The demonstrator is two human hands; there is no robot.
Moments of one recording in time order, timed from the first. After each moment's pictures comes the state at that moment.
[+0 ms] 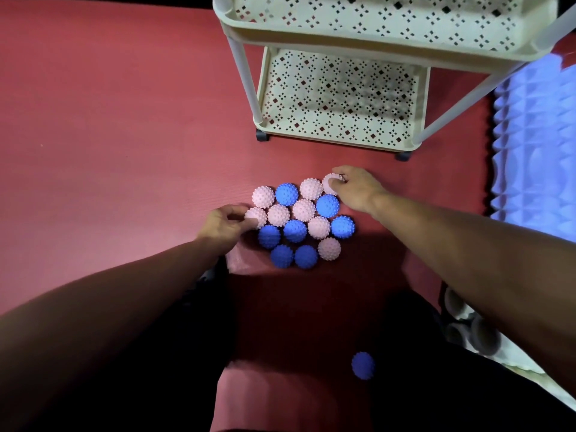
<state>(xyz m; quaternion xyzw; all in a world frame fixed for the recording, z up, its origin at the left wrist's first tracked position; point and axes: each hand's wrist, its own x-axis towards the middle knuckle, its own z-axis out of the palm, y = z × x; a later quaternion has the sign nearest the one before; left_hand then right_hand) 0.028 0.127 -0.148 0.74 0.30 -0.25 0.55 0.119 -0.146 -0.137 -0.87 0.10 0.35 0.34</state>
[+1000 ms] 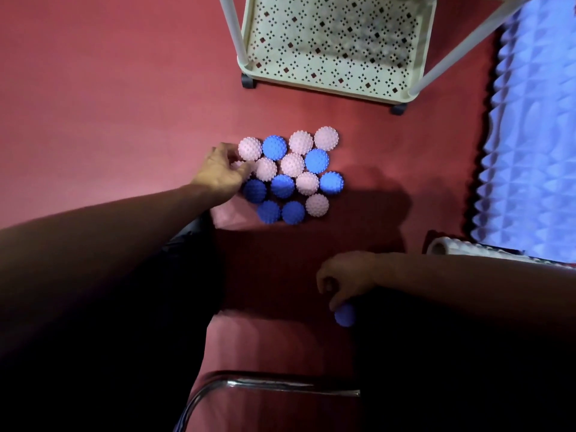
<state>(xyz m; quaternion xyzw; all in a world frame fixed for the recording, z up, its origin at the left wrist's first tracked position) 0.042 0.110 -0.147 0.86 0.19 -0.27 0.40 -0.059 -0.177 -0.147 -0.69 -0.34 0.63 0.14</state>
